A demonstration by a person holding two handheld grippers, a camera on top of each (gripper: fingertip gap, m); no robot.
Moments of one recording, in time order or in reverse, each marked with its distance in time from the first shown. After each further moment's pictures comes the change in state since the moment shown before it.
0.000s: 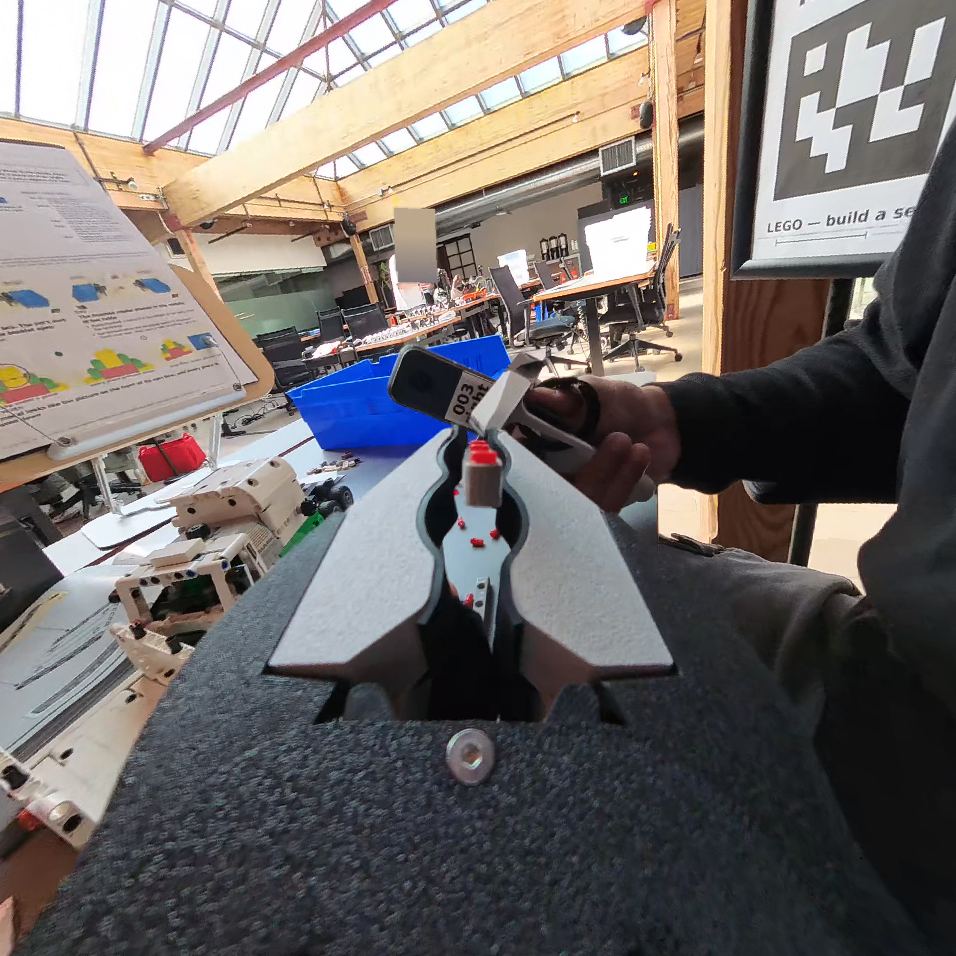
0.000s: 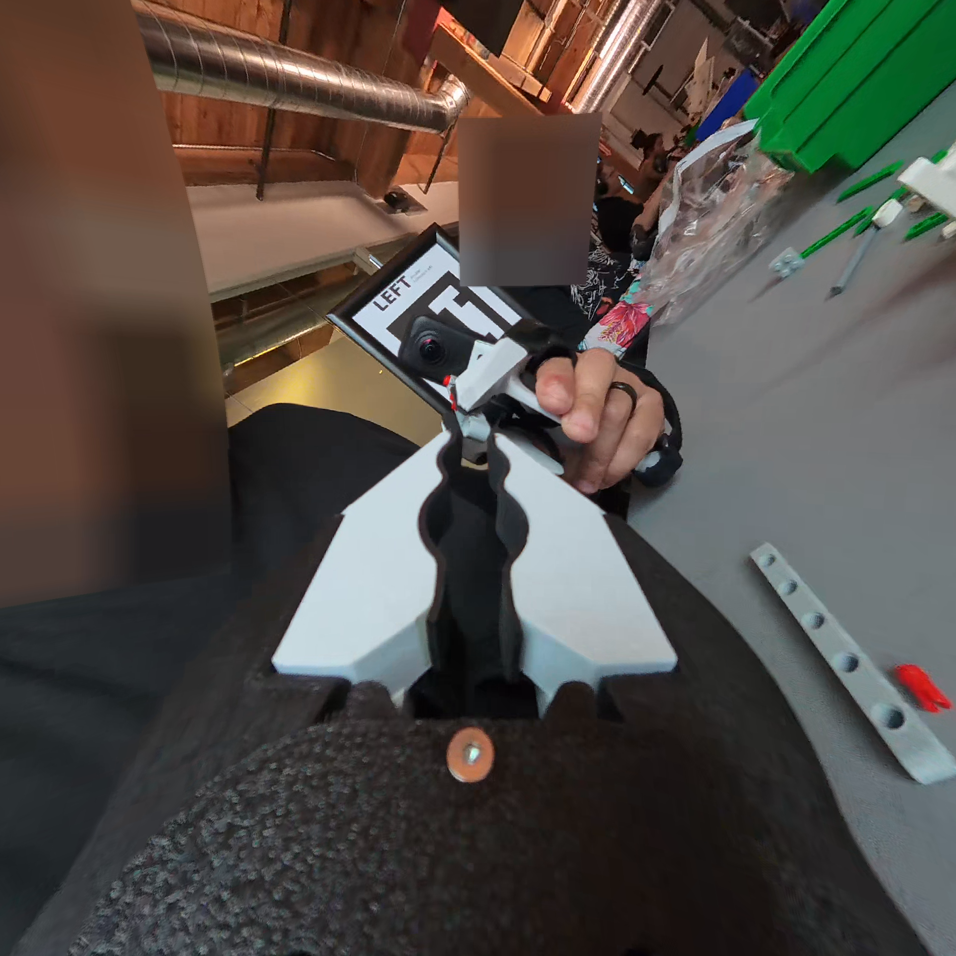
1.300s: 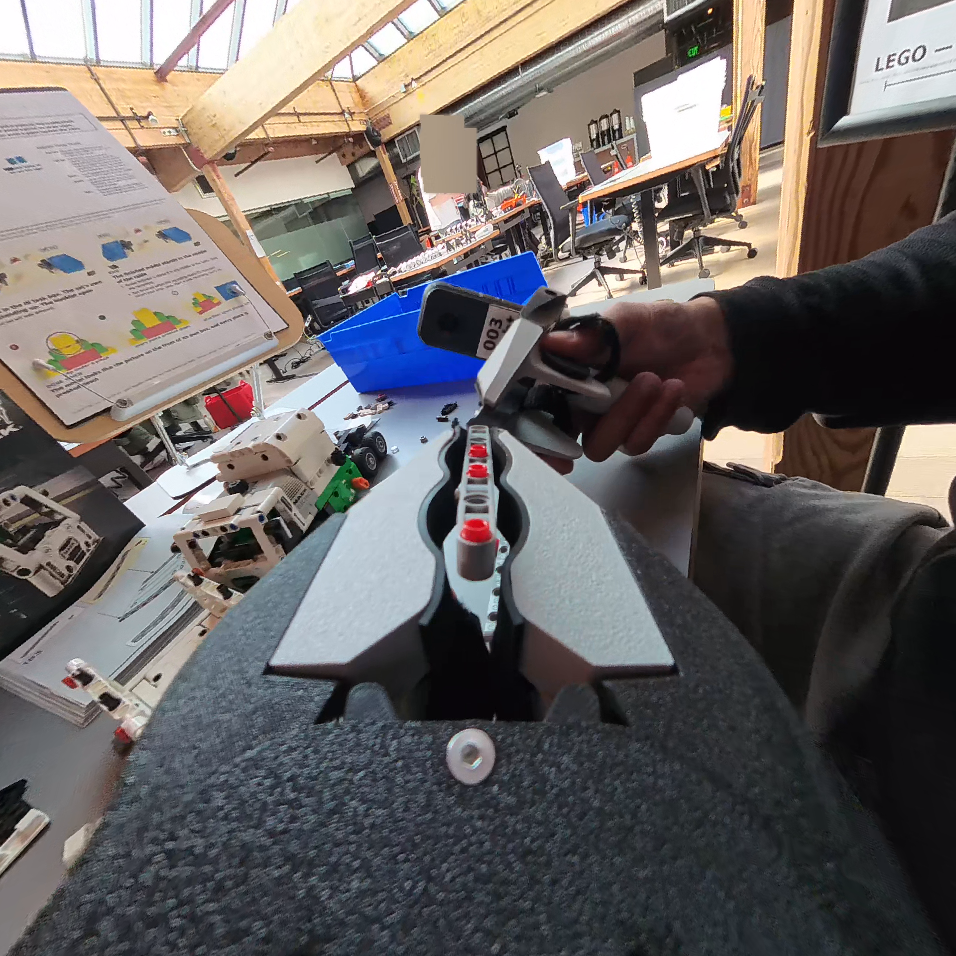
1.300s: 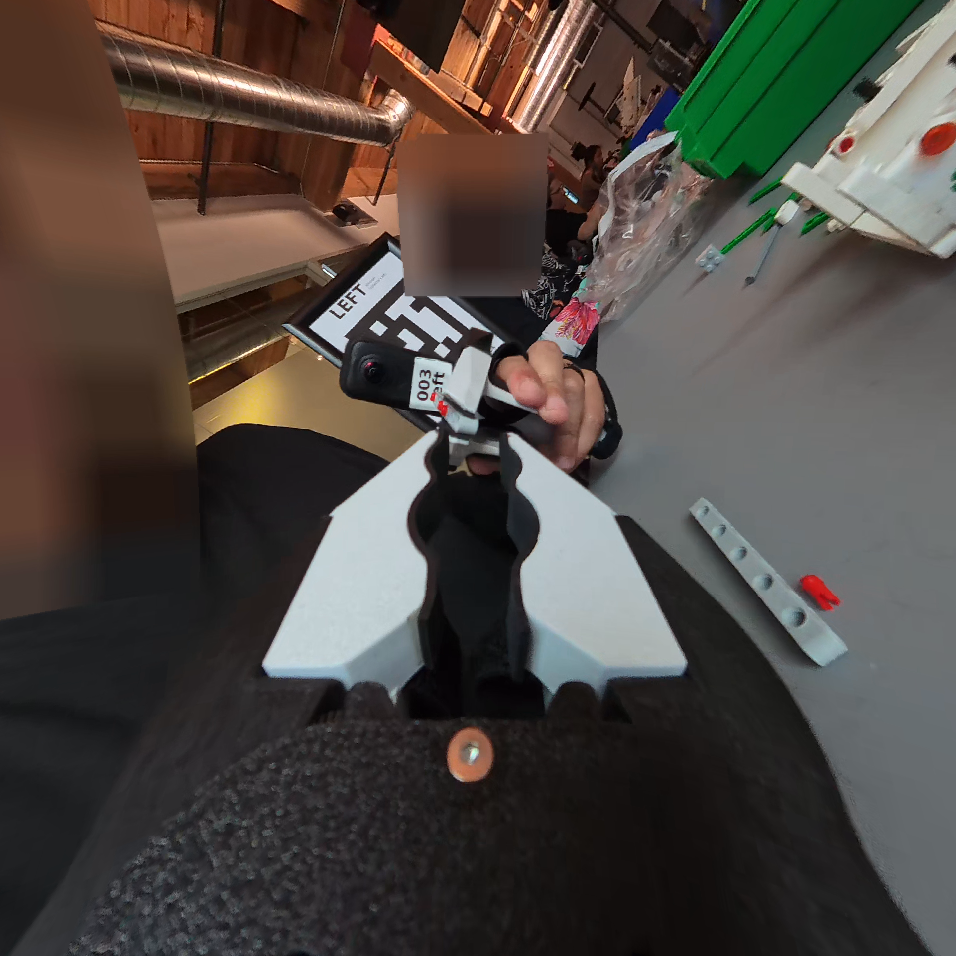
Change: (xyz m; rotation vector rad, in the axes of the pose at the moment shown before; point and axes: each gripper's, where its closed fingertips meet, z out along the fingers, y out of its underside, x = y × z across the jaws) left arm -0.001 0.021 -0.001 -0.169 -0.077 0.105; right arm 0.015 0.001 -0.017 0.017 0.101 0.016
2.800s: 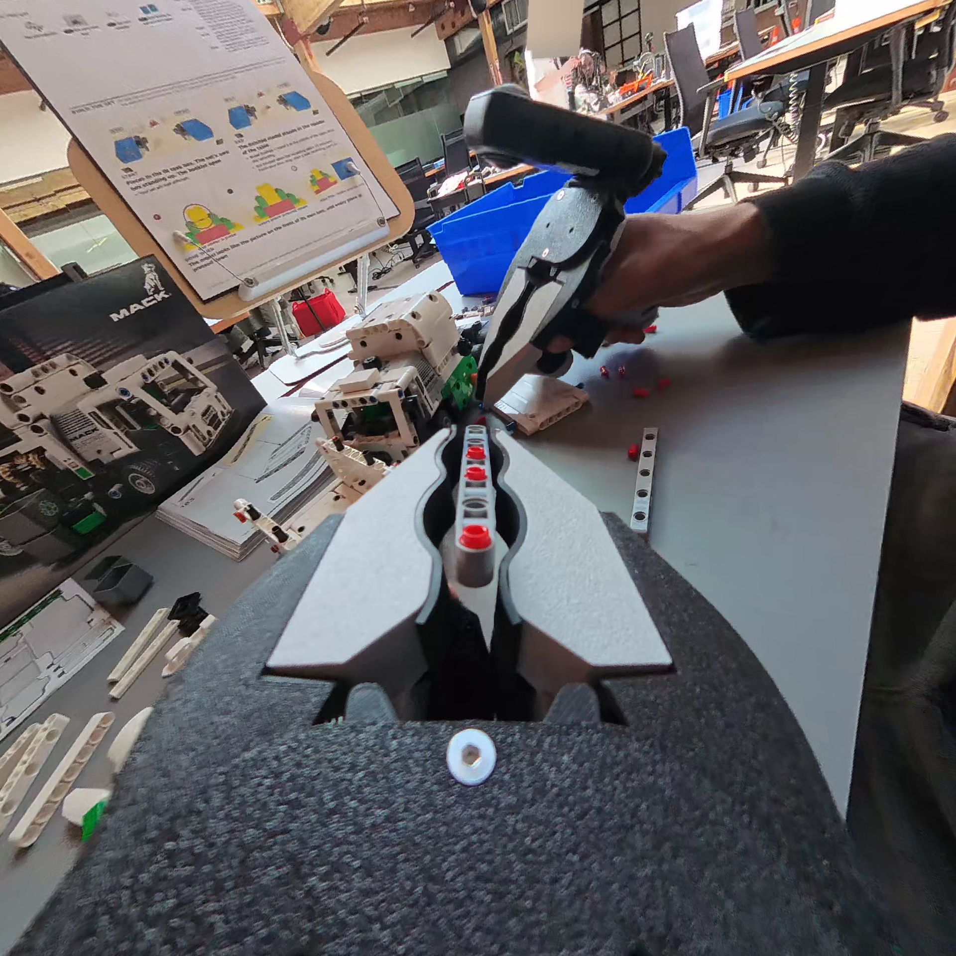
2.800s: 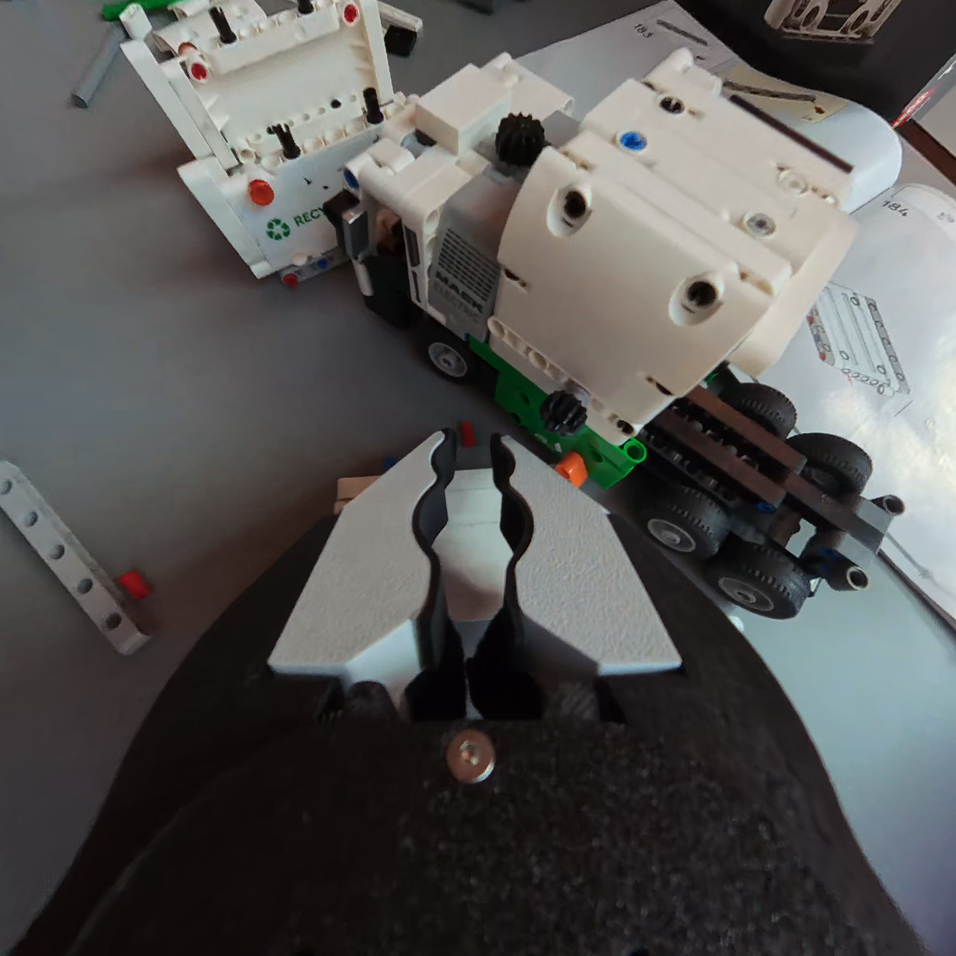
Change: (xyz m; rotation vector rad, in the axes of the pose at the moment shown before) left arm -0.070 0.049 -0.027 -0.166 -0.186 -0.026; right arm 0.157 -0.092 -0.092 -0.430 1.096 -0.764
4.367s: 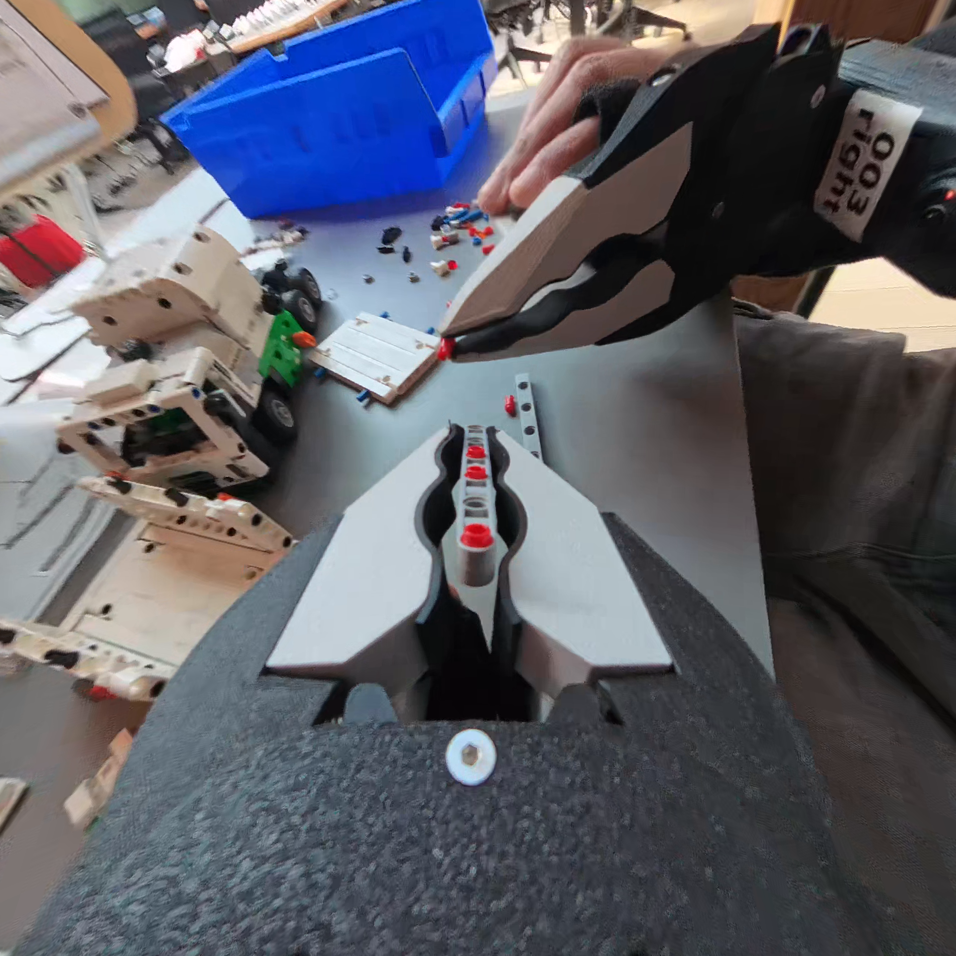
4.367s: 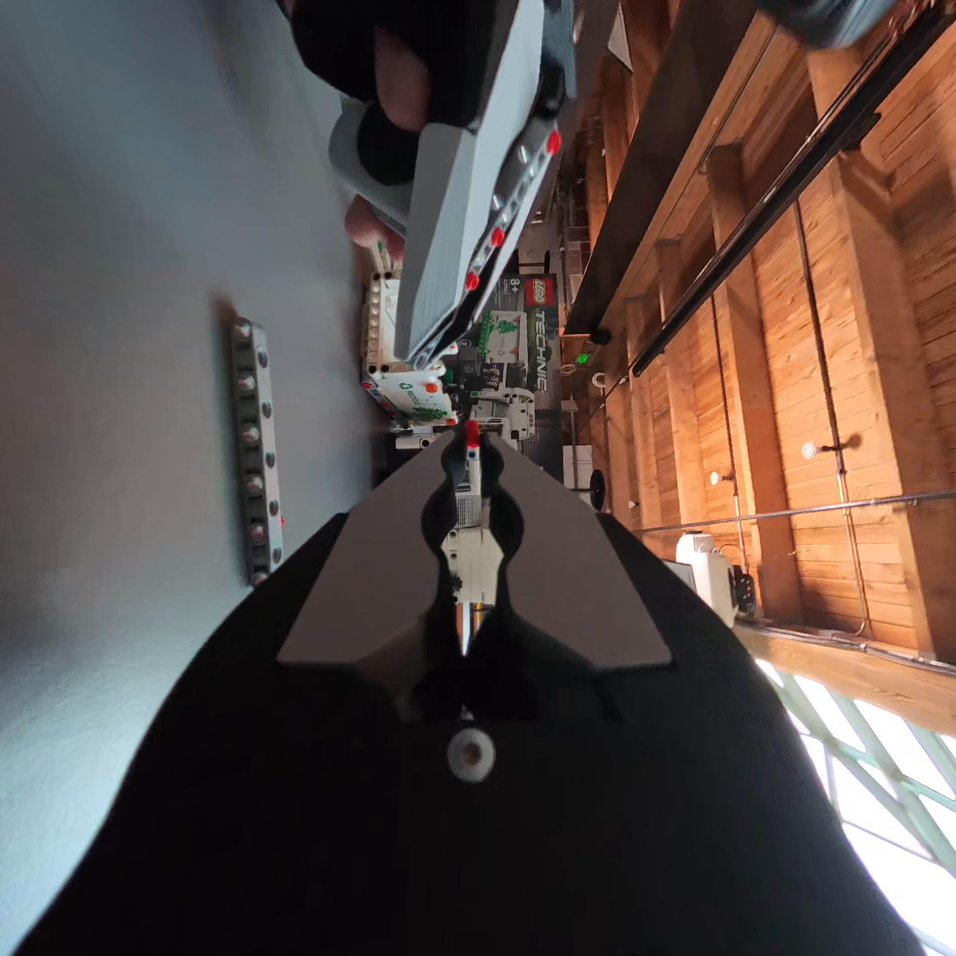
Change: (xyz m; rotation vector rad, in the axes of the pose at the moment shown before) left arm 0.054 0.023 0.024 -0.185 0.425 0.017; right arm -0.124 -0.043 -0.062 0.340 0.696 -1.301
